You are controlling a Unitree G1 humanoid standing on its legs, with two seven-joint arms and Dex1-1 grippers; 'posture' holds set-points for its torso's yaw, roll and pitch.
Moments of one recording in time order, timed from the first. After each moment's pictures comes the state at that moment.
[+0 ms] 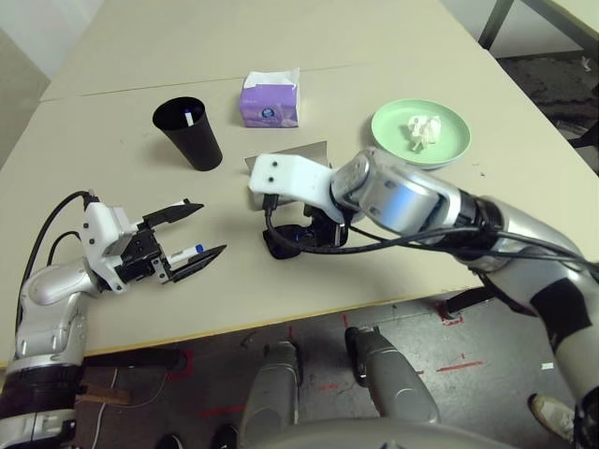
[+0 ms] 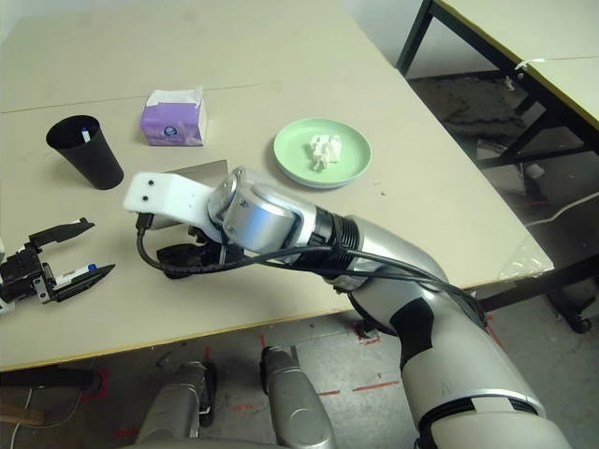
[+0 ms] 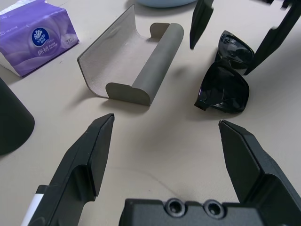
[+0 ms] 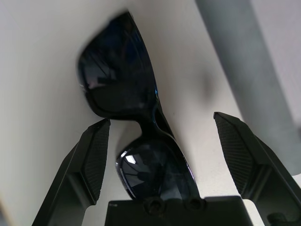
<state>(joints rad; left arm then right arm) -0.03 0.76 0.31 0.16 -0.47 -0.20 -1.19 -1.16 -0.34 0.94 -0.04 0.14 1.15 0.78</state>
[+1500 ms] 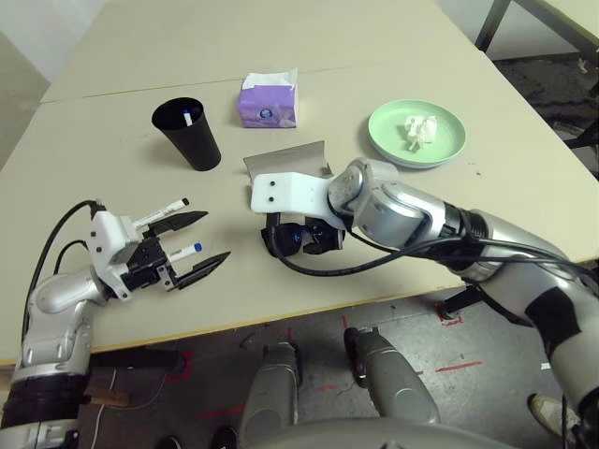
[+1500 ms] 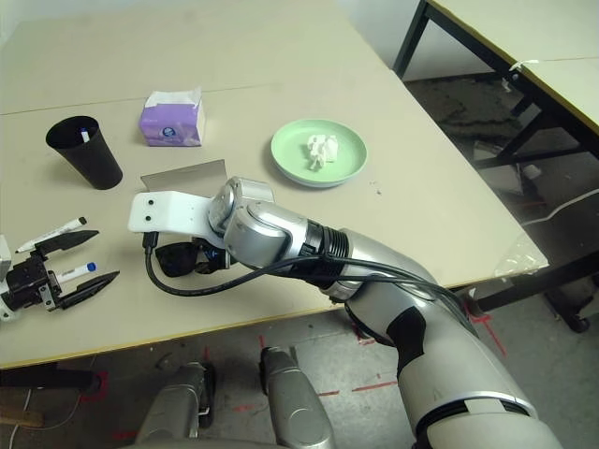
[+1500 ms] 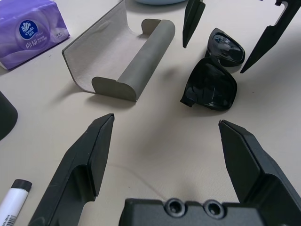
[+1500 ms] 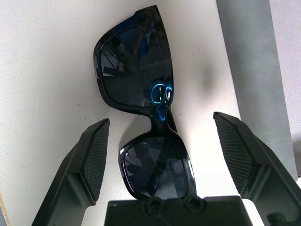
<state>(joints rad) 0.01 0.74 0.30 0.14 -0.46 -0.20 -1.17 -1.18 -0.33 0.97 -0.04 -0.05 1.05 0.99</state>
